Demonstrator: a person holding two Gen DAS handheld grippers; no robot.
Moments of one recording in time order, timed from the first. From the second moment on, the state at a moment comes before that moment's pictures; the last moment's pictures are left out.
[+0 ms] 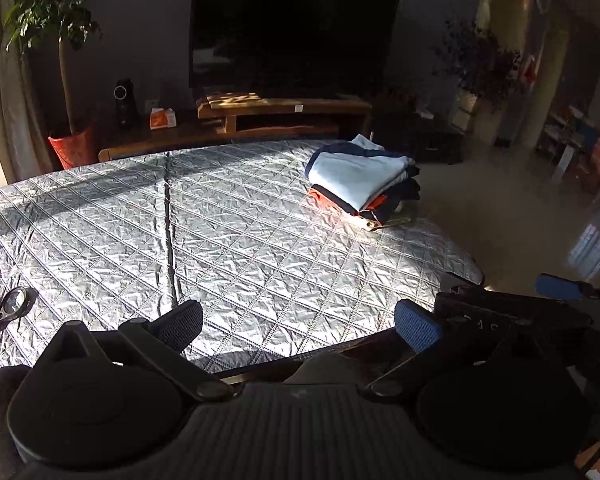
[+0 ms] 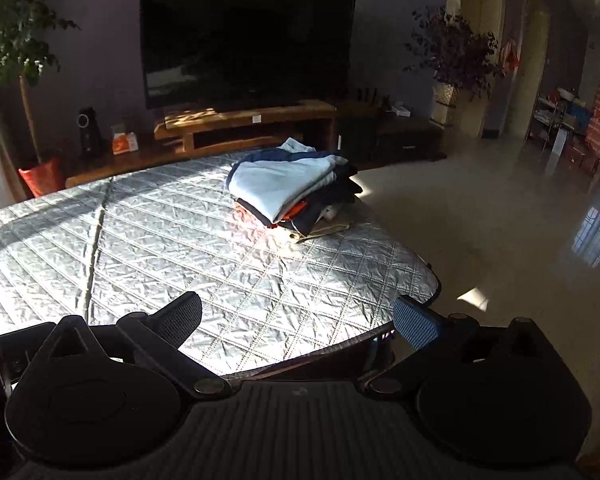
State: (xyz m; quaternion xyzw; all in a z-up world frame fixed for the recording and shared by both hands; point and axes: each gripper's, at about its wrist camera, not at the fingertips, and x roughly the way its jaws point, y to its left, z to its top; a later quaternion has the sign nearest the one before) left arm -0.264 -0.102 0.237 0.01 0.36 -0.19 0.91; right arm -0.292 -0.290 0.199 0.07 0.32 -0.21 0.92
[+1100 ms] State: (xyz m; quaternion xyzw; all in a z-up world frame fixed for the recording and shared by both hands) left arm -0.176 -0.027 0.190 -0.07 0.30 -0.15 0.94; right arm -0.174 -0.251 0.079 0.05 0.41 -0.11 0.90
